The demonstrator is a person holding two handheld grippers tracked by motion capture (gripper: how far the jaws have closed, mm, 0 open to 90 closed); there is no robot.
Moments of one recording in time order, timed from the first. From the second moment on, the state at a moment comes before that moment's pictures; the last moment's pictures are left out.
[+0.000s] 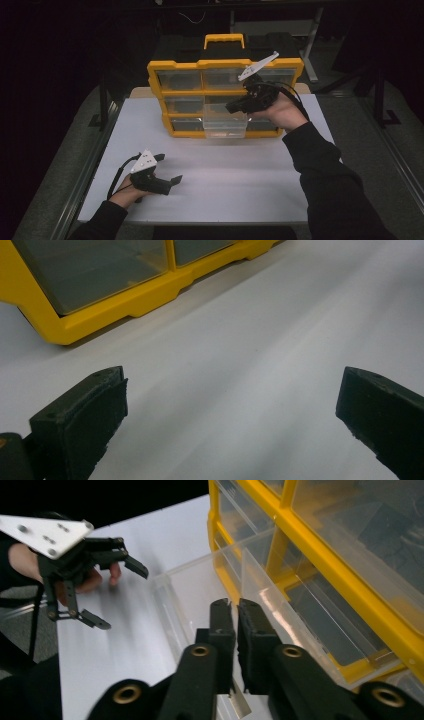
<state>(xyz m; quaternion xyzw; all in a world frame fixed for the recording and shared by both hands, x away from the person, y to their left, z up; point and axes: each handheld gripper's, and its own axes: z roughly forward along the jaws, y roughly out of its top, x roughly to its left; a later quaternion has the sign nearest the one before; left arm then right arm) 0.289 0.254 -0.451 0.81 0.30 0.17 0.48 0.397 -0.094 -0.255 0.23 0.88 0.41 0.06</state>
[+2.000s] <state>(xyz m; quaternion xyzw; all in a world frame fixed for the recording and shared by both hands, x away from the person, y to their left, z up) 0.288 0.253 -0.453 0.81 0.30 0.16 0.47 0.354 -0.085 -0.299 0.21 0.89 0.39 0.04</state>
